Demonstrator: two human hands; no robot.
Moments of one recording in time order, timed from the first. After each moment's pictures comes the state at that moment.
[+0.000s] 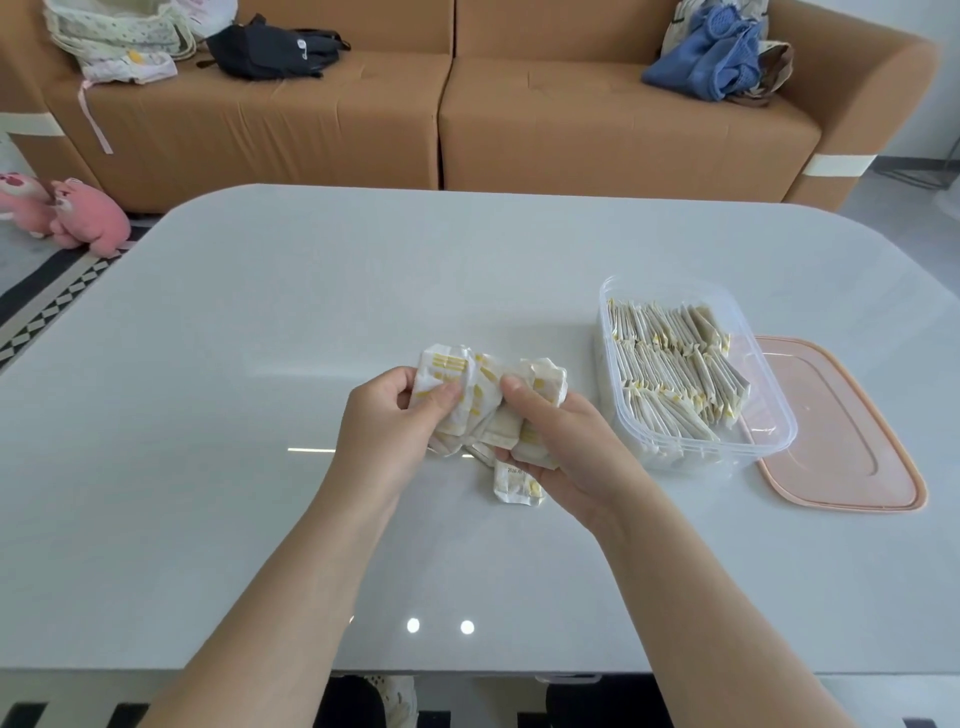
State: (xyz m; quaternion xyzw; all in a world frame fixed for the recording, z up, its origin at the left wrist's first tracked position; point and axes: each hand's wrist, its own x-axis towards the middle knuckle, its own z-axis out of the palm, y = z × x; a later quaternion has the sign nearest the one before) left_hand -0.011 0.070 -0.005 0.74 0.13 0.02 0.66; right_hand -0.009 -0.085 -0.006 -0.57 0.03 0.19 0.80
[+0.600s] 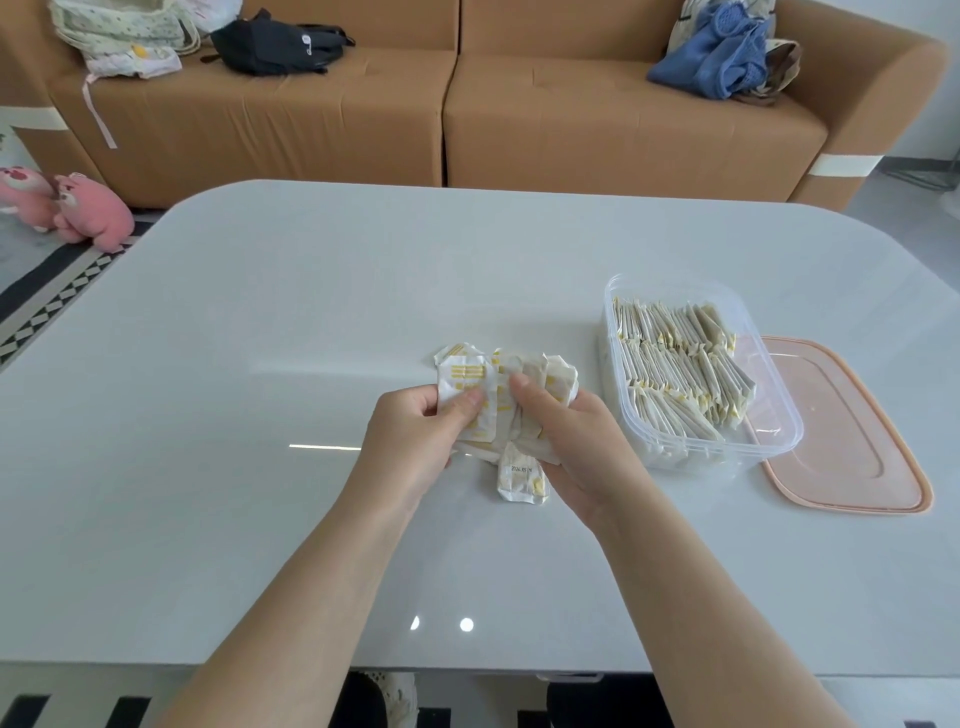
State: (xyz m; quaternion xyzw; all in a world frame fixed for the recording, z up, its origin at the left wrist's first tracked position) left_hand -0.016 0.059 -0.005 0.74 0.14 -0.04 0.65; right_hand -0.008 -0.084 -0.014 -0.58 0.05 0.14 0.80
